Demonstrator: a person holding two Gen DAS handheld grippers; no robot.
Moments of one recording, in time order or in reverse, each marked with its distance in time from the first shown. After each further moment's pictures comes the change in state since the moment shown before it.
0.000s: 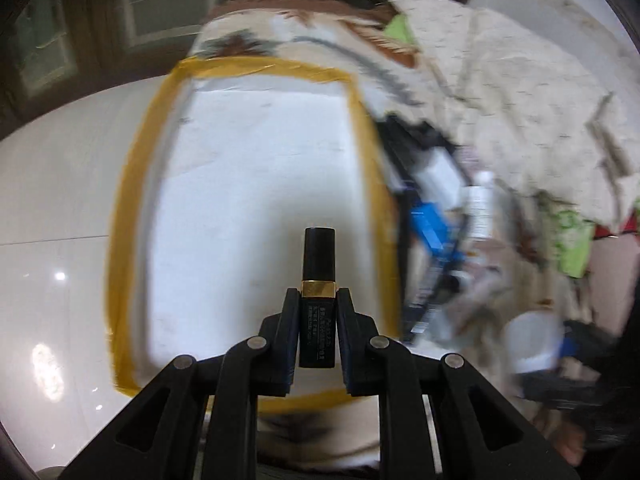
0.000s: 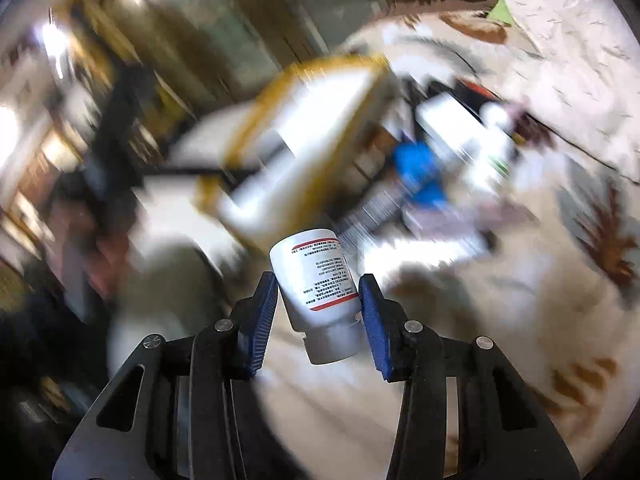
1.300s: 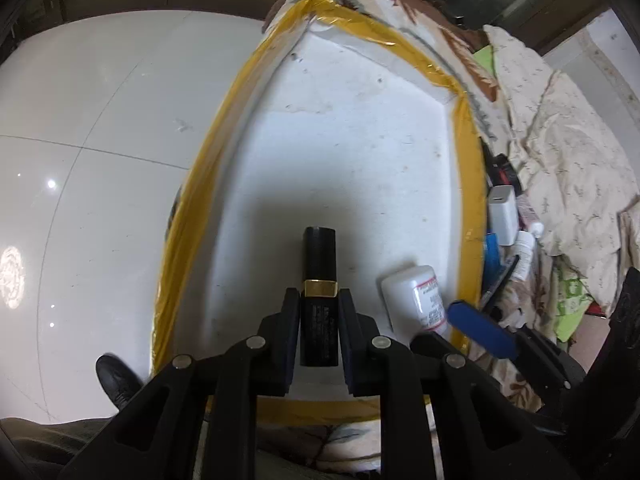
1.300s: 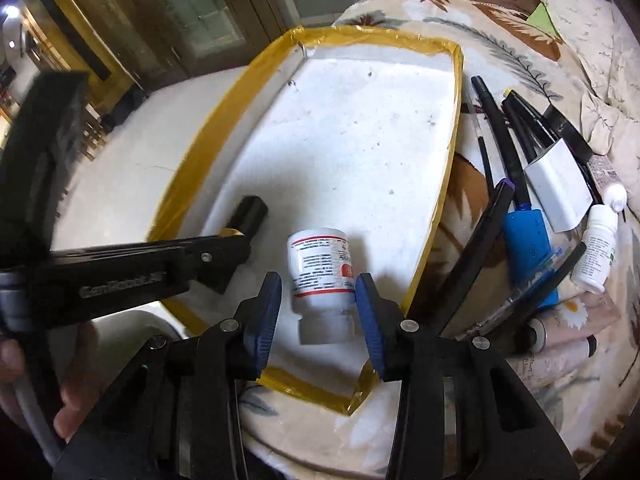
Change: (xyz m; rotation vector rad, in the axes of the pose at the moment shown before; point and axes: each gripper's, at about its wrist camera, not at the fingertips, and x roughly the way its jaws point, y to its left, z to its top) left arm 0.017 0.070 -0.016 -0.301 0.048 -0.068; right arm 0.135 0.064 0.056 -0.043 0.134 -0.249
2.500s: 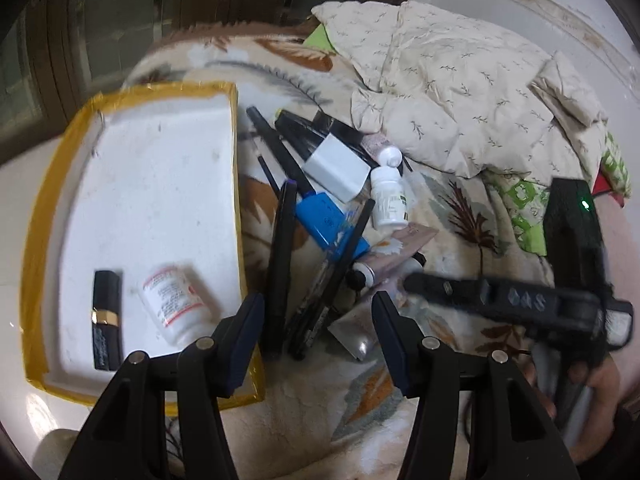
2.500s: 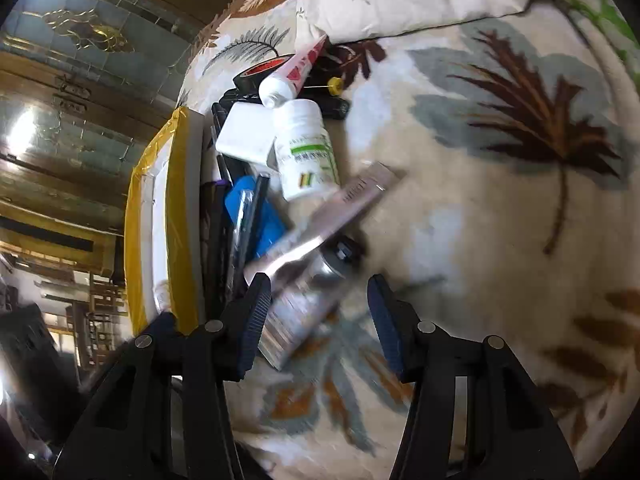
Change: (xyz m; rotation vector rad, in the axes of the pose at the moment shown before) left arm 0.007 -0.156 -0.065 0.453 -0.160 -0.045; right arm -0.049 -0.187 -0.073 0.648 -0.085 0.076
